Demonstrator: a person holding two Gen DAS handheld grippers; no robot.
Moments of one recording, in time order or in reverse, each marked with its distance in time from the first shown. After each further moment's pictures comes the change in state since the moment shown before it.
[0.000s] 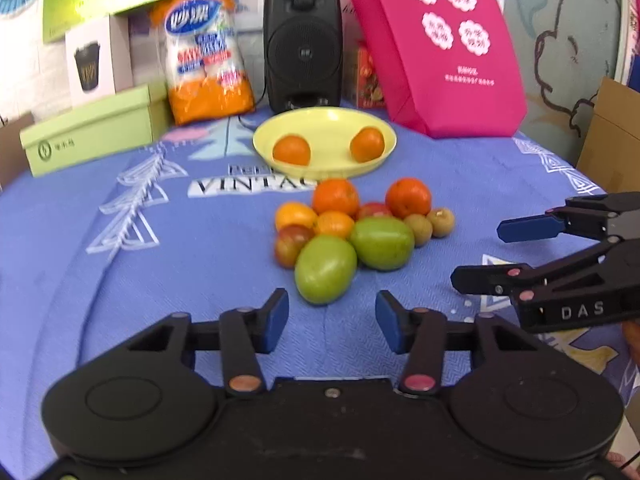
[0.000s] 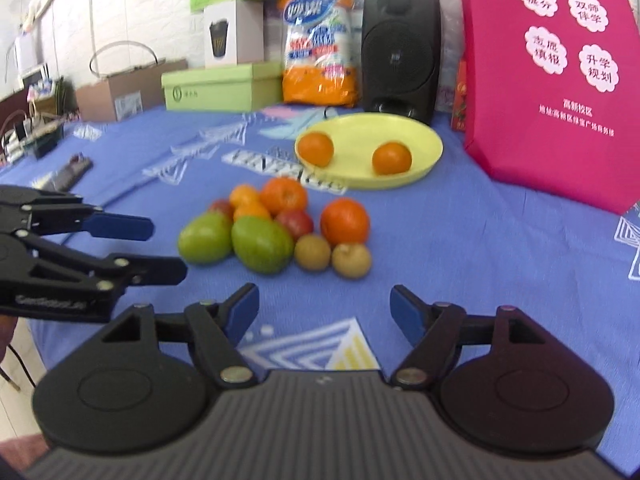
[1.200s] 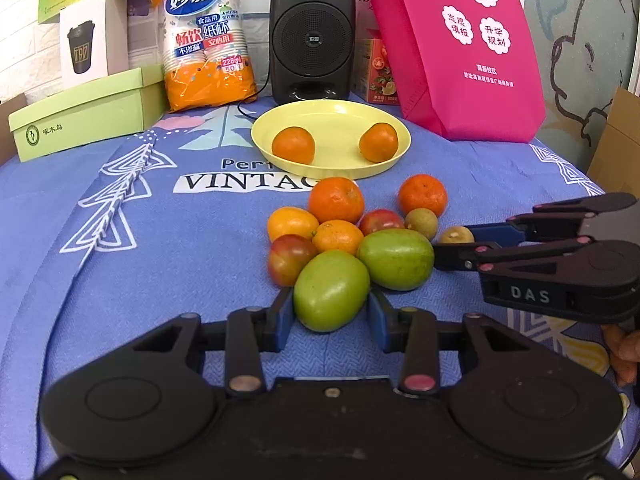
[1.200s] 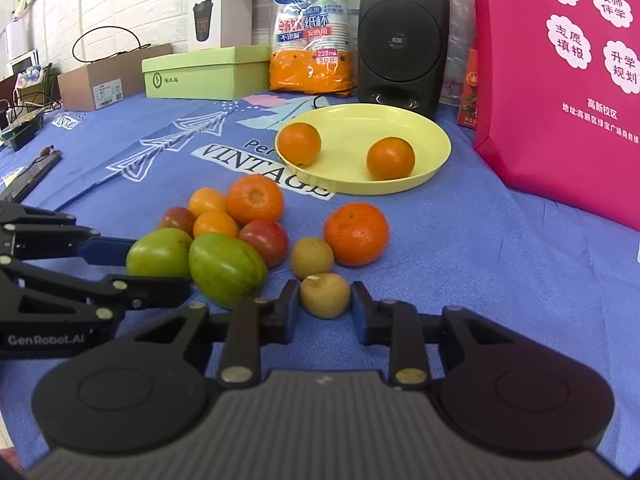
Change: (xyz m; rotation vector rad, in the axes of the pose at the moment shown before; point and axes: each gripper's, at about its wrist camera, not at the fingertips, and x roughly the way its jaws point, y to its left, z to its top) left arm 0.041 0.009 0.020 -0.041 0.011 -0.005; right arm 0.050 -0.008 0.021 -0.017 0.013 -0.018
